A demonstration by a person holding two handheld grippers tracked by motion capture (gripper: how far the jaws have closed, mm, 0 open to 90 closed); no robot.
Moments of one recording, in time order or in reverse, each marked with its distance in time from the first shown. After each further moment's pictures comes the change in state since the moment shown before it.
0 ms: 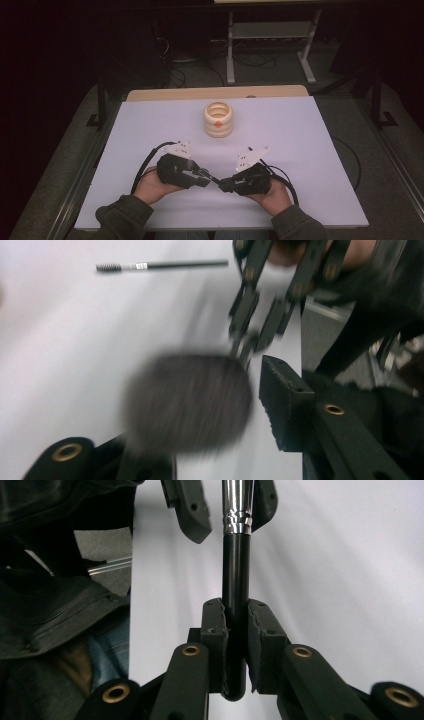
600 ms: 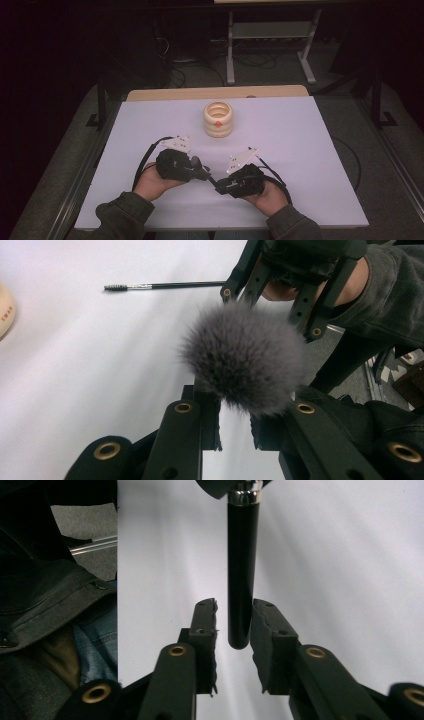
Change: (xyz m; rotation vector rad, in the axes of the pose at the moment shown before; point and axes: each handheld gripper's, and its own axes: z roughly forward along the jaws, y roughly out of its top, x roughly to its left) left arm -0.002 0.013 -0.008 -0.010 0.001 -0.008; right arm 0.004 0.009 0.014 0.101 -0.038 -0.016
